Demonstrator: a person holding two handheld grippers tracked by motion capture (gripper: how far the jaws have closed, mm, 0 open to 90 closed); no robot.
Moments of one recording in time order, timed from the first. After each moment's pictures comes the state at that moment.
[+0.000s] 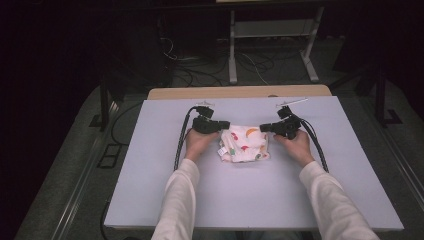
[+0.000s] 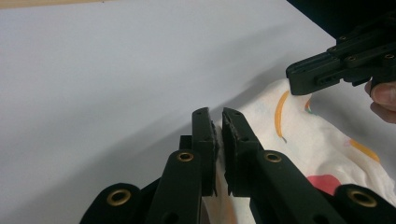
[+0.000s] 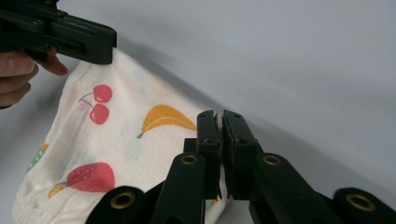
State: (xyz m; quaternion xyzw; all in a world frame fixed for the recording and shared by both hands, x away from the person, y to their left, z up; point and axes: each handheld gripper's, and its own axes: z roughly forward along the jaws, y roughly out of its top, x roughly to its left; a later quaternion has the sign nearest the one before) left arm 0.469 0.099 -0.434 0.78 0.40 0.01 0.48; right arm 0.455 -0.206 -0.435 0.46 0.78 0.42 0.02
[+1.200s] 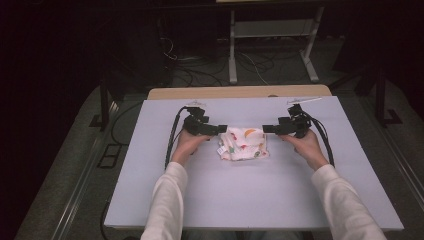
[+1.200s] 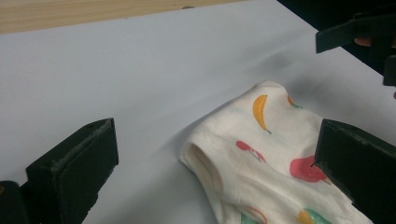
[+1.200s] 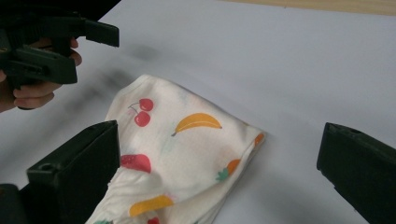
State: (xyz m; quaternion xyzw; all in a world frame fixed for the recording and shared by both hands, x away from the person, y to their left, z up) left arm 0.454 0.127 -0.416 0.78 0.39 0.04 0.48; right arm 0.436 -0.227 -0.410 0.45 0.76 0.46 0.02
